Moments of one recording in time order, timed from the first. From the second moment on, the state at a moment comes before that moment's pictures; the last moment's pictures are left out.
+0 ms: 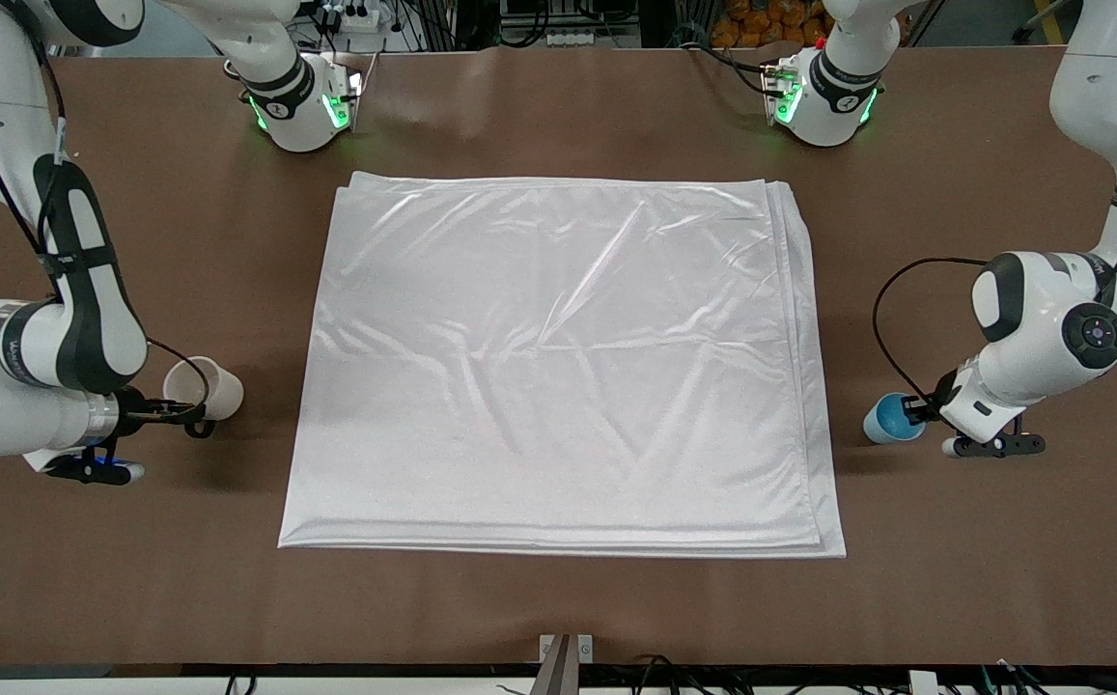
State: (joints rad) left arm 0.35 0.52 -0.31 -1.90 0.19 2.44 -0.09; right arm -0.21 0.66 0.08 -1.53 -0.05 1.91 0.02
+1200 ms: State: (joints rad) left arm 0.35 0.49 -0.32 -1.89 0.19 2.44 -0.08; right arm -0.21 0.70 0.07 -1.53 -0.04 1.93 0.02
